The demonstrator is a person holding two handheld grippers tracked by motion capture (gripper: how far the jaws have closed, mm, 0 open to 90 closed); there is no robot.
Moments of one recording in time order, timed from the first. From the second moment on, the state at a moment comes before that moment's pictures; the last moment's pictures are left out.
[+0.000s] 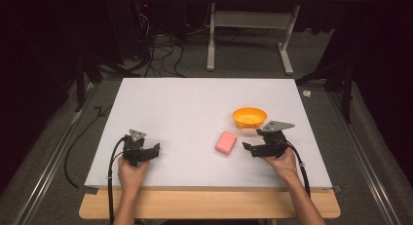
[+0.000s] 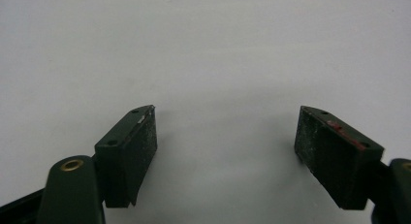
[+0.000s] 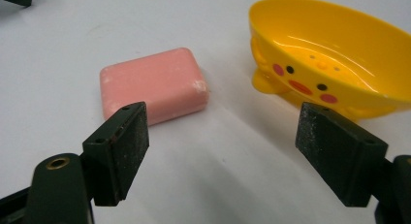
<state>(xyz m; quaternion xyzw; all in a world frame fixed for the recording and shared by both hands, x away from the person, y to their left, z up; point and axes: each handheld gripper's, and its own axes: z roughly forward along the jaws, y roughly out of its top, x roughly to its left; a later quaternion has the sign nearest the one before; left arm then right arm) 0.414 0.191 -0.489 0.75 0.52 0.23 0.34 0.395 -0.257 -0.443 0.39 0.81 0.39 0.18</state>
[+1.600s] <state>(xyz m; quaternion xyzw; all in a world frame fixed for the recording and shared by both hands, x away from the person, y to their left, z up) 0.414 0.191 -0.489 0.75 0.52 0.23 0.34 0.437 -0.177 -0.466 0.31 0.88 0.34 0.13</state>
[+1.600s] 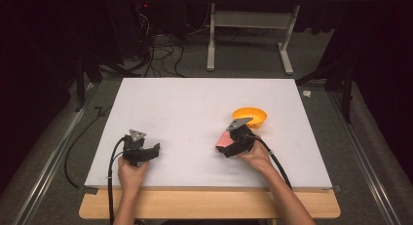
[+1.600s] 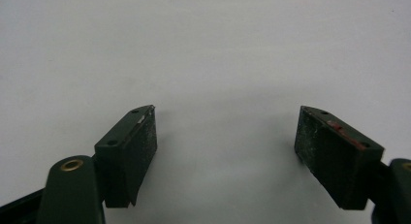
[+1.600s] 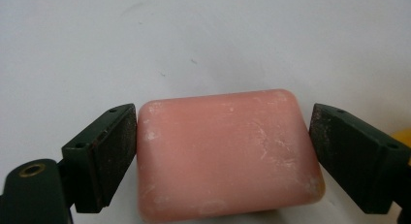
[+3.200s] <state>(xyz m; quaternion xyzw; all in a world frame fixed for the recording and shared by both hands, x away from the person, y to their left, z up) 0.414 0.191 -0.489 0.75 0.52 0.23 0.34 0.429 -0.191 -0.463 0.35 0.86 0.35 0.12</state>
